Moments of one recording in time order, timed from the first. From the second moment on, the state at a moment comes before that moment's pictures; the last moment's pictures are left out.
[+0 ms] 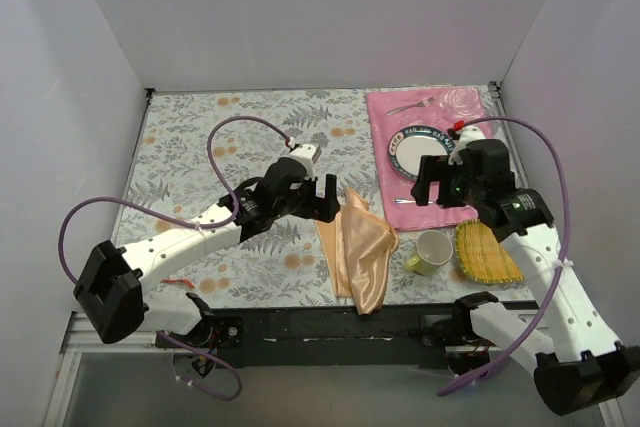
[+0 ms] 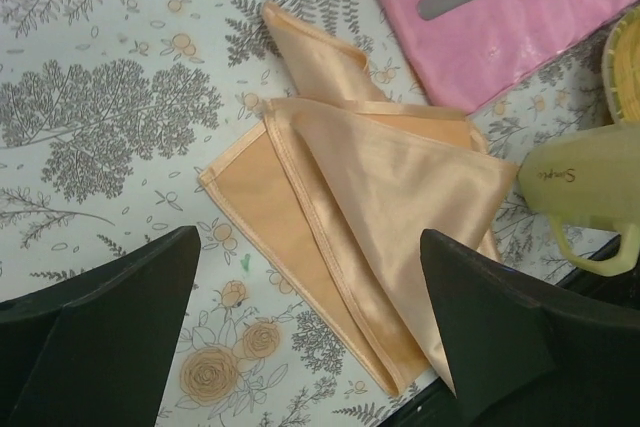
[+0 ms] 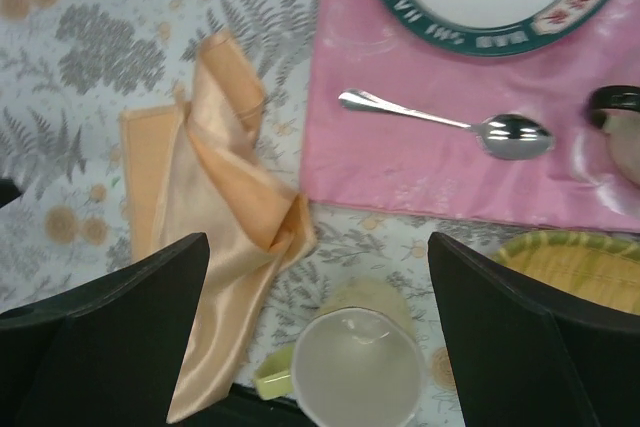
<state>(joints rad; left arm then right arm) -0.83 1.30 0.95 -0.24 -0.09 -0.46 0.28 0.90 1.02 -0.79 -0.06 0.21</state>
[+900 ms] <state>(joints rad) -0.82 1.06 0.73 -0.14 -0.09 -0.68 0.70 1.42 0.95 -0.54 0.04 0.24</state>
